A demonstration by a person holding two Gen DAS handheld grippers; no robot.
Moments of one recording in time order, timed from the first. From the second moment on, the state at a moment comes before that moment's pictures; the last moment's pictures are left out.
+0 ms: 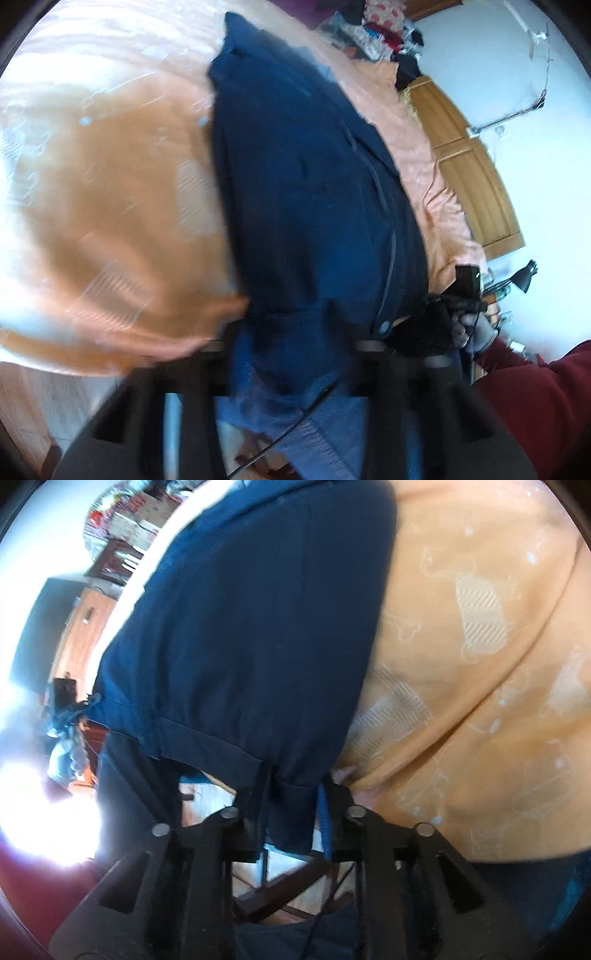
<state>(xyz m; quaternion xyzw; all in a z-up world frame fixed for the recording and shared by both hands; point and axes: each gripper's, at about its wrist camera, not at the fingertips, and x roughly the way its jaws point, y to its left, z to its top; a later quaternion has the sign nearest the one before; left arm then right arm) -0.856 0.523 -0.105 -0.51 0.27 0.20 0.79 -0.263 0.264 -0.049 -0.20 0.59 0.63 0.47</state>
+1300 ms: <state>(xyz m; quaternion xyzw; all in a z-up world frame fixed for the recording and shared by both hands) -0.729 0.904 -0.123 -0.58 0.12 0.31 0.75 -0.074 0.625 -0.052 -0.05 0.58 0.61 0.53</state>
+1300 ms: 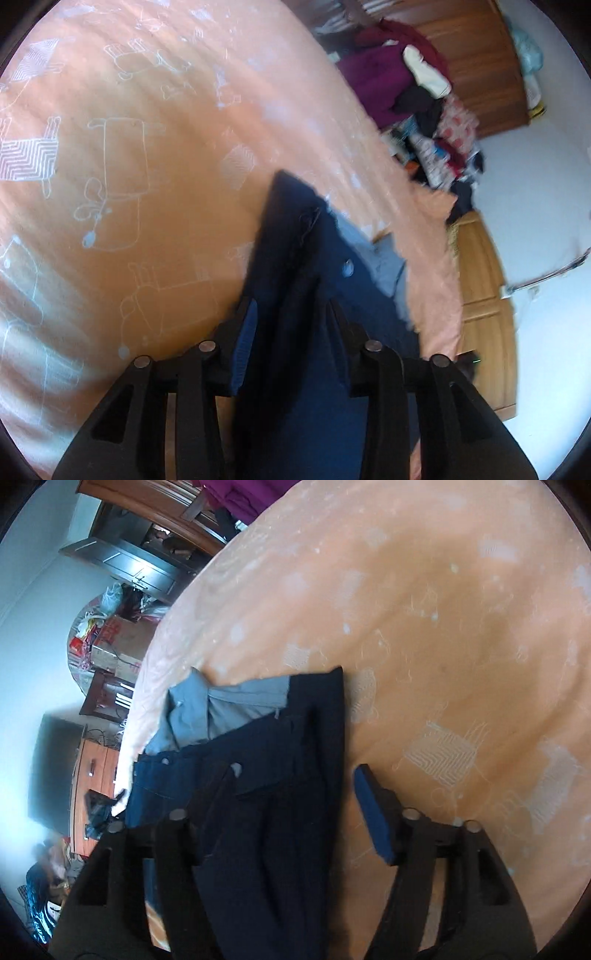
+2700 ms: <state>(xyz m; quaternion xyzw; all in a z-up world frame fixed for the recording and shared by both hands) -0.738 0.726 -0.099 -0.50 0.20 0.32 0.78 -0.151 0.554 -0.035 -0.12 0.49 0.61 0.61</state>
